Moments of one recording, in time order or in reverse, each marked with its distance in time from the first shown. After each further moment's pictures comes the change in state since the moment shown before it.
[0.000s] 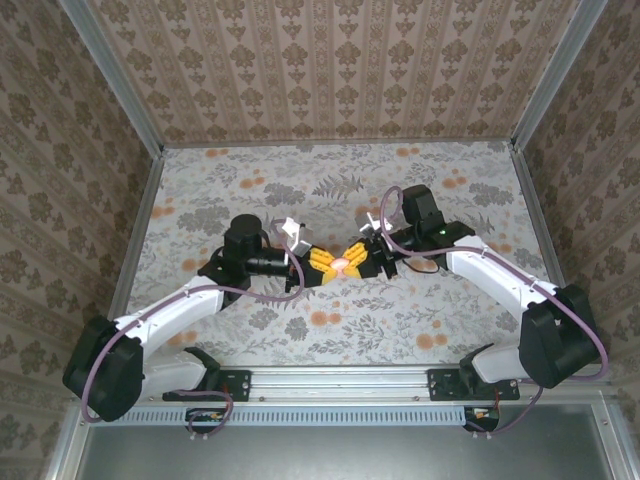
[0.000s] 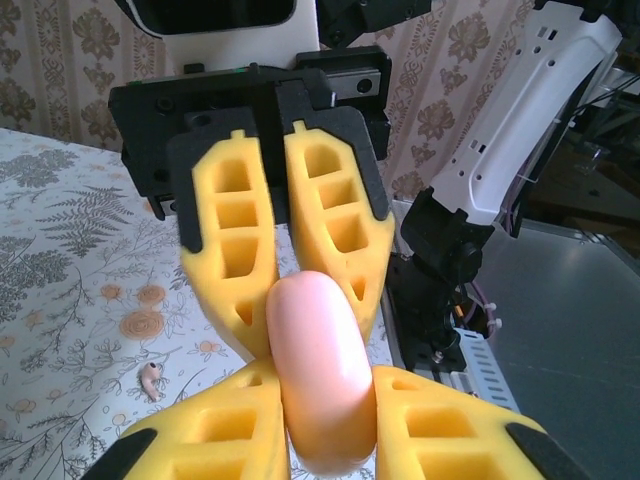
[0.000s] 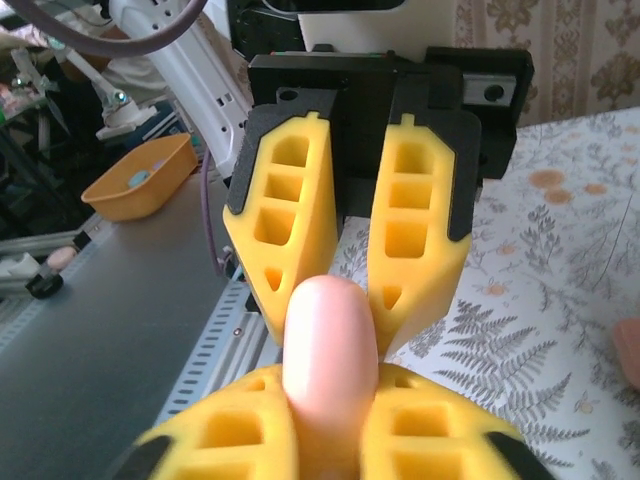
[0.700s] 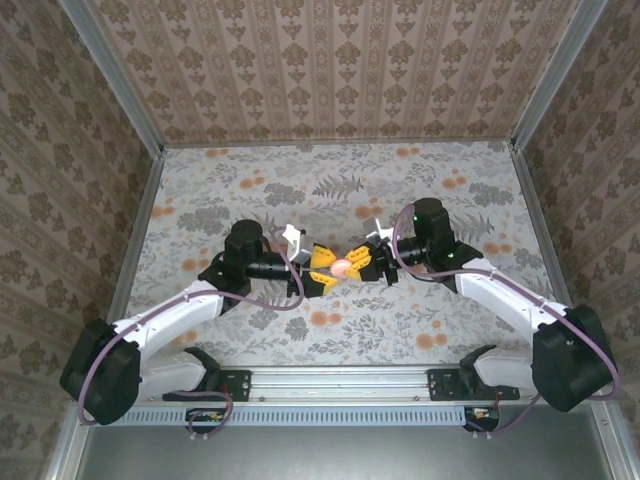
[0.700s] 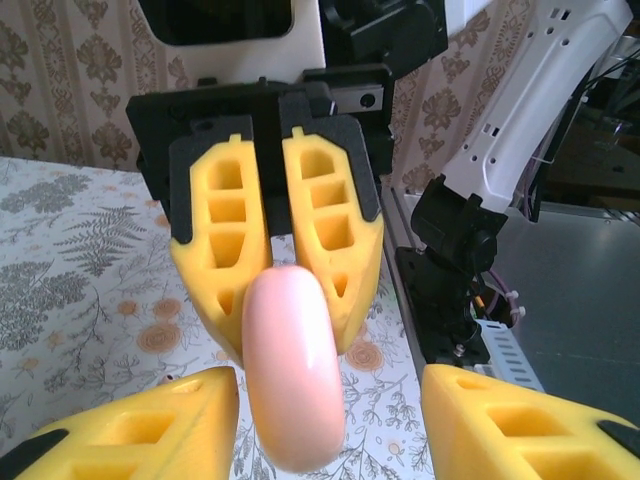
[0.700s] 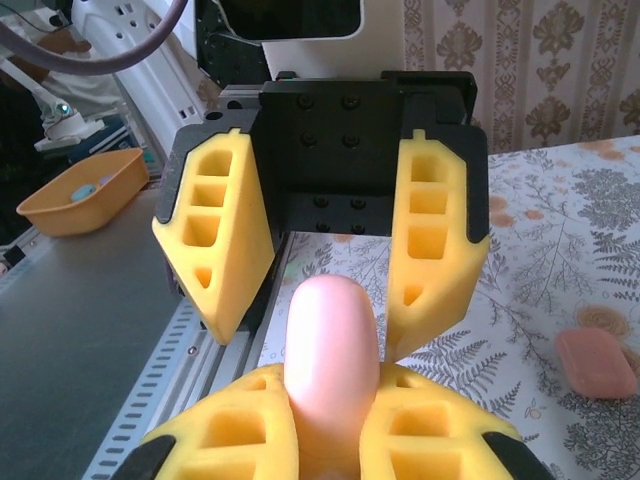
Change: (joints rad) left arm -0.027 -0.023 -0.035 0.045 -0.042 0.075; right arm 0.009 -0.130 -0.215 0.431 0.087 0.253
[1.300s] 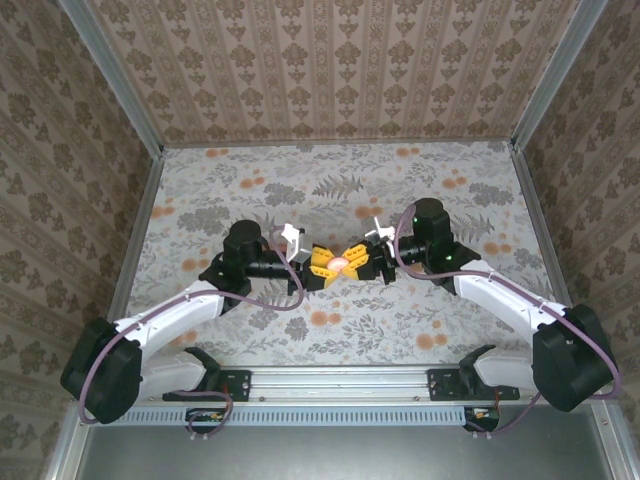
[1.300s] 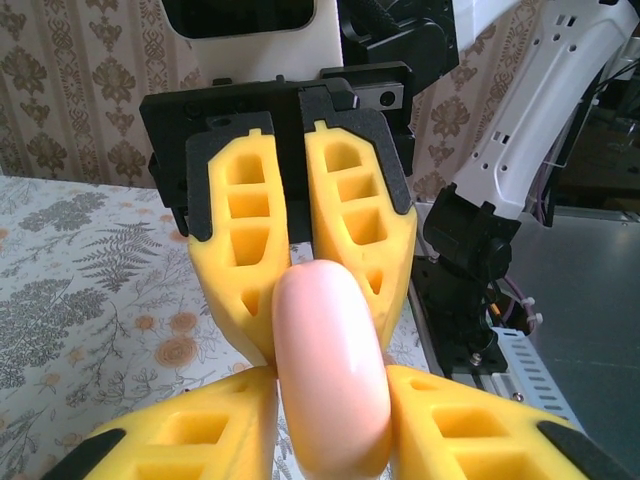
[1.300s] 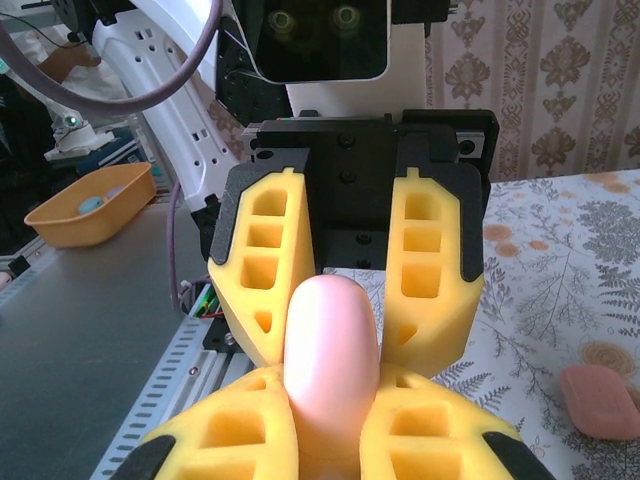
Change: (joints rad) left arm 0.001 0.007 -0.006 0.052 -0.015 0.000; right arm 0.021 0.000 -0.005 0.112 -0.005 0.072
